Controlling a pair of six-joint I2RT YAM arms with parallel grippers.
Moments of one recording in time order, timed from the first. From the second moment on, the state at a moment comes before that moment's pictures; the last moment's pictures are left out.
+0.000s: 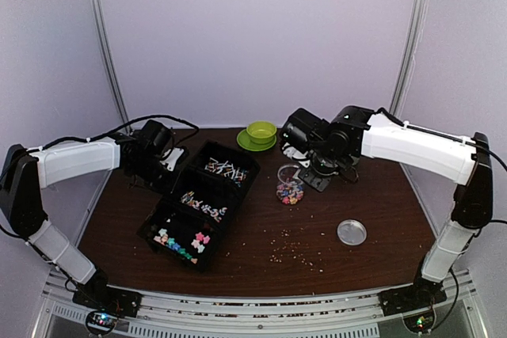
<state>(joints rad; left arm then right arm) -0.48 1.52 1.07 -0.66 0.13 -0.15 0.92 1.71 1.59 -1.10 0.52 -0.02</state>
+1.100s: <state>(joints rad) -0.48 1.53 1.07 -0.66 0.14 -0.15 0.92 1.77 1.71 -1.15 0.56 -0.07</state>
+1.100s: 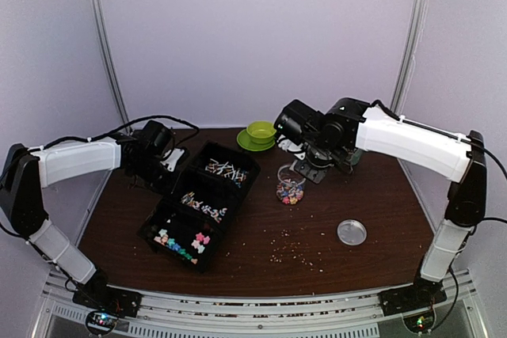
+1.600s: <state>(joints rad) -0.56 1.63 1.11 -0.69 0.13 -0.11 0.97 1.65 1.62 -0.98 0.39 -0.08</state>
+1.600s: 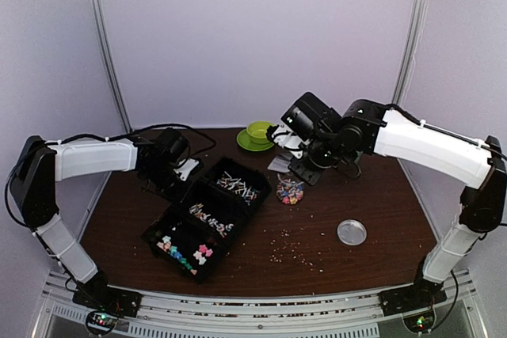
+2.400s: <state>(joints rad) -0.63 1.65 1.14 -0.72 0.01 -0.07 1.08 2.05 1.94 -1.22 0.46 -0.11</state>
